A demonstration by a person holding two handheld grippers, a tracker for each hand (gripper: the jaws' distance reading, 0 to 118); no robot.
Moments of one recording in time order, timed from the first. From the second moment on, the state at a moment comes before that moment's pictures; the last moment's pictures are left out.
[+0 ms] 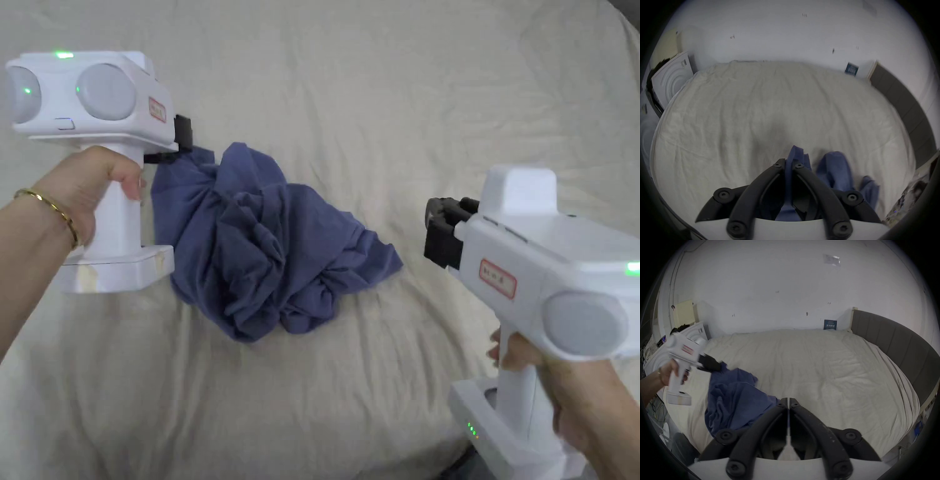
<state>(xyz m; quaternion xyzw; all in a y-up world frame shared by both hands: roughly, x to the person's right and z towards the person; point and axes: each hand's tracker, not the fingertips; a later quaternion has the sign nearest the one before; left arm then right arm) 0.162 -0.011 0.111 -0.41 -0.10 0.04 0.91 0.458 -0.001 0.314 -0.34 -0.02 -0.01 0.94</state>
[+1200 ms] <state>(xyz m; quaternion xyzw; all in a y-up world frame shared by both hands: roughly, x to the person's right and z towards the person) 0.041 0.140 0.220 -0.25 -0.06 0.10 0.96 0.531 0.204 0.338 -0.30 -0.02 -0.12 0.95</state>
